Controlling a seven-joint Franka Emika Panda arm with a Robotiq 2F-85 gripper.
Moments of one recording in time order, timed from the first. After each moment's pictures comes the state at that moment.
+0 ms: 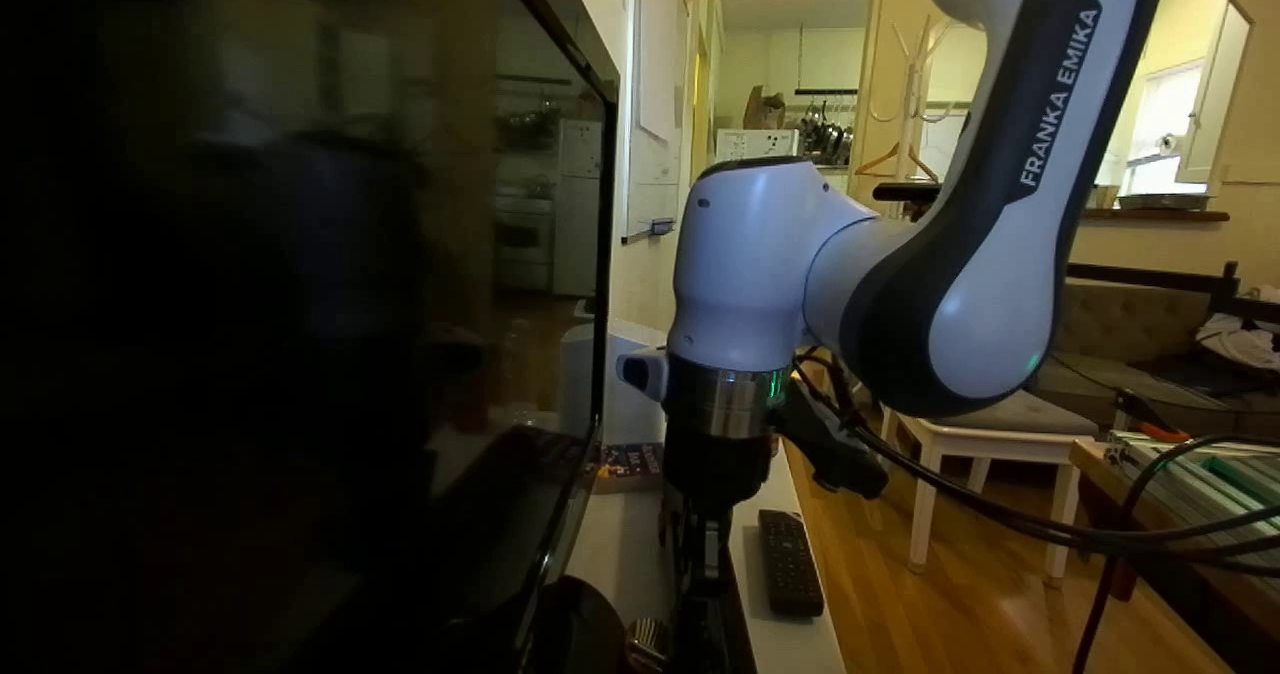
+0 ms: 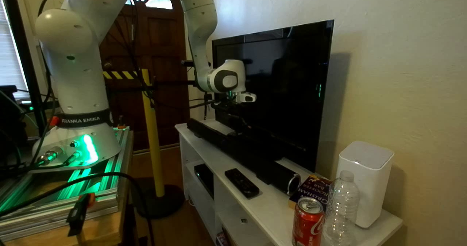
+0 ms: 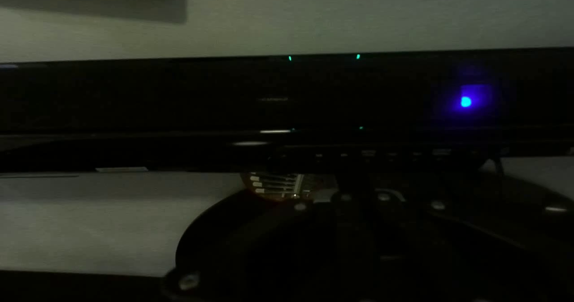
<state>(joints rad) 0.15 0.60 0.00 -2.23 -0.18 2.91 0.13</state>
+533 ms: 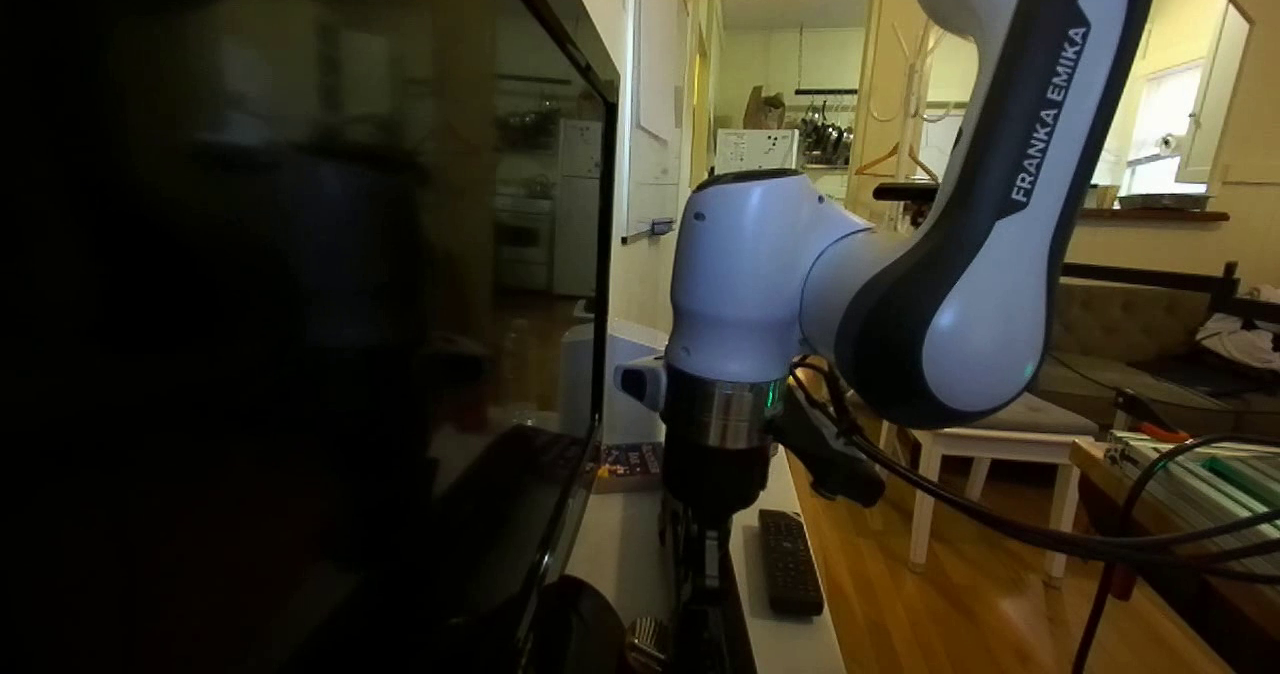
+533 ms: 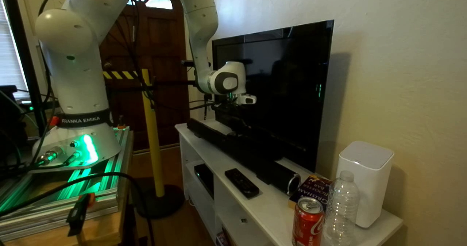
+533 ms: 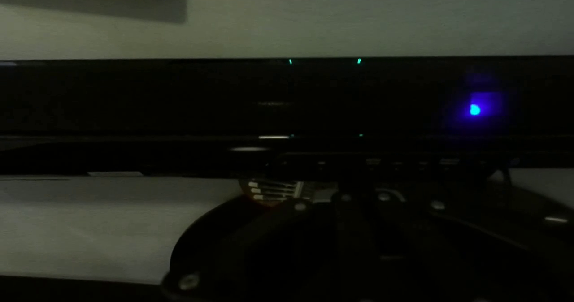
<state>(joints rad) 0.15 0.62 0.00 -2.22 -0.18 2.91 0.11</state>
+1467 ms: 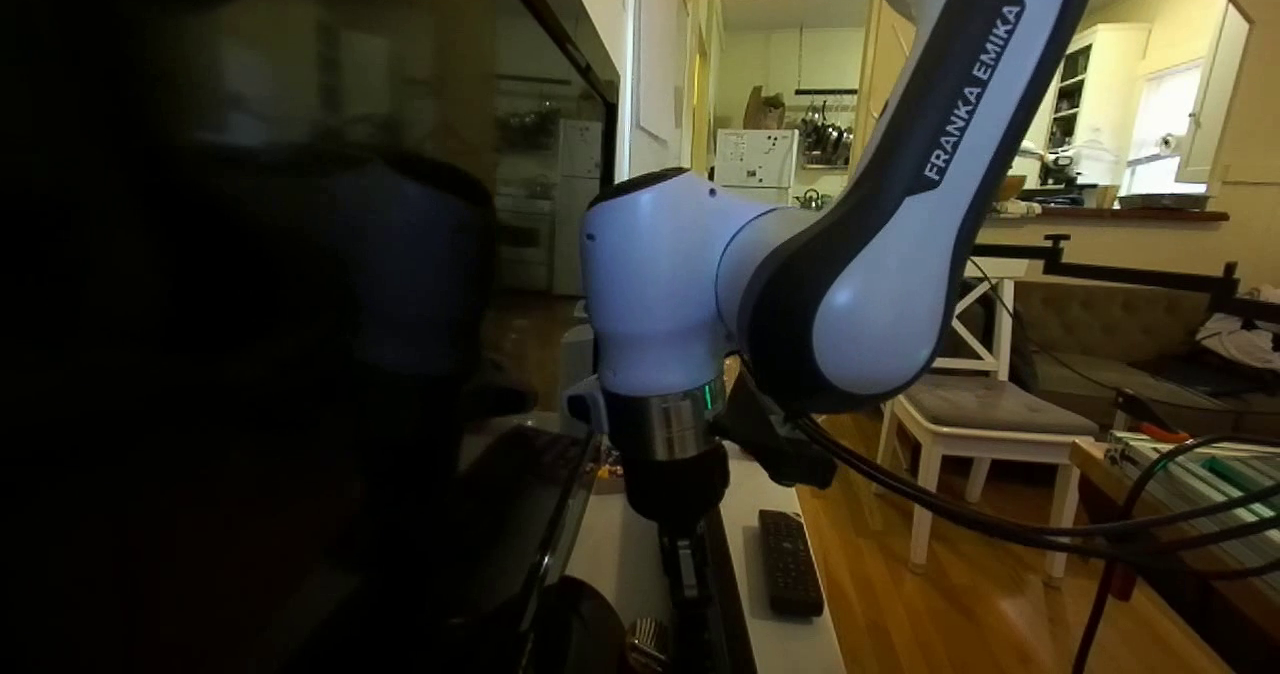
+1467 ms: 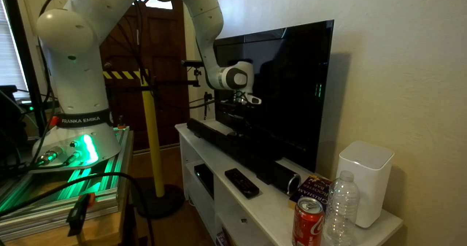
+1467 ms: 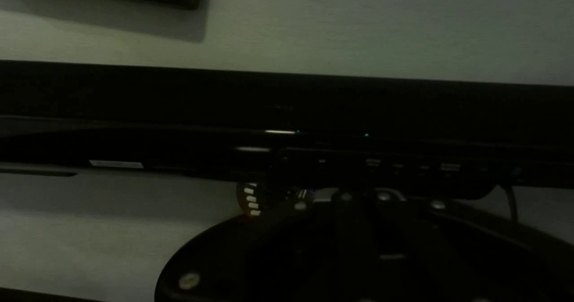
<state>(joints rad) 0.17 0.69 0.00 -2.02 -0.18 2.56 0.07</state>
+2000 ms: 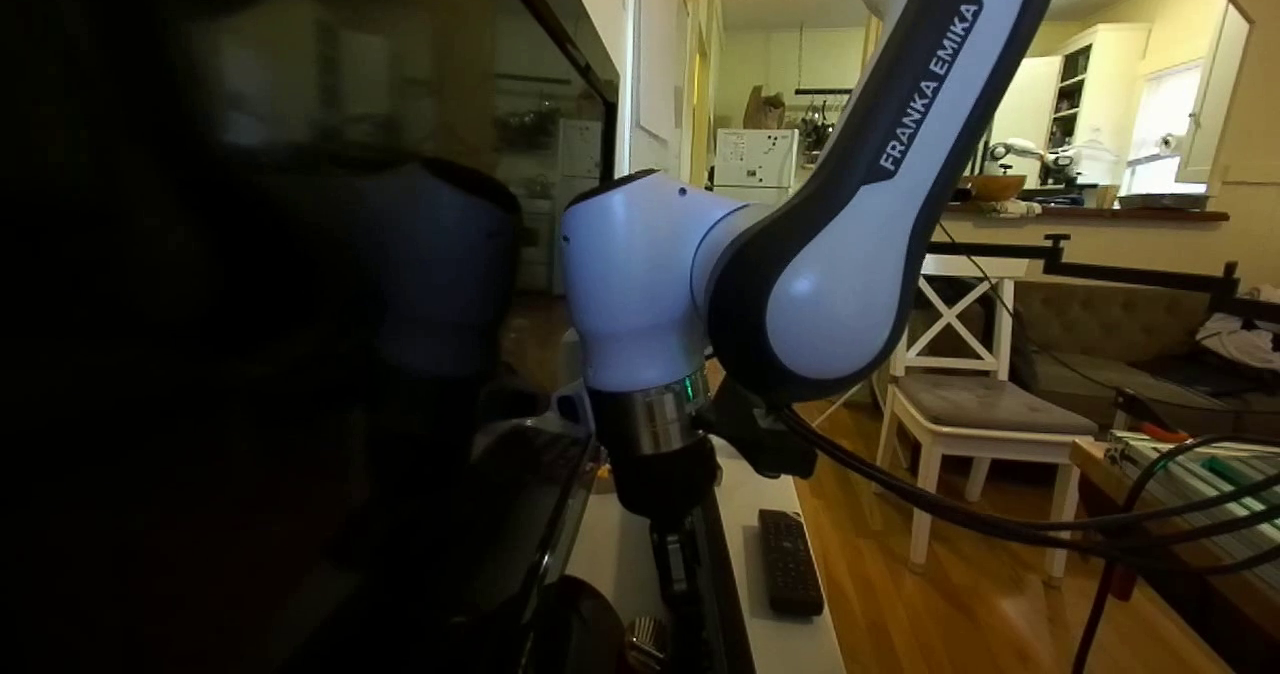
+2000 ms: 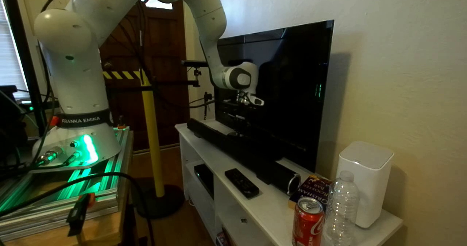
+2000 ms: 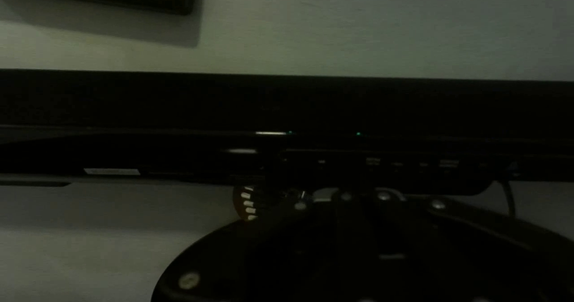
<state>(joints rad) 0.12 0.71 0.04 -1.97 -0.14 2.50 0.04</state>
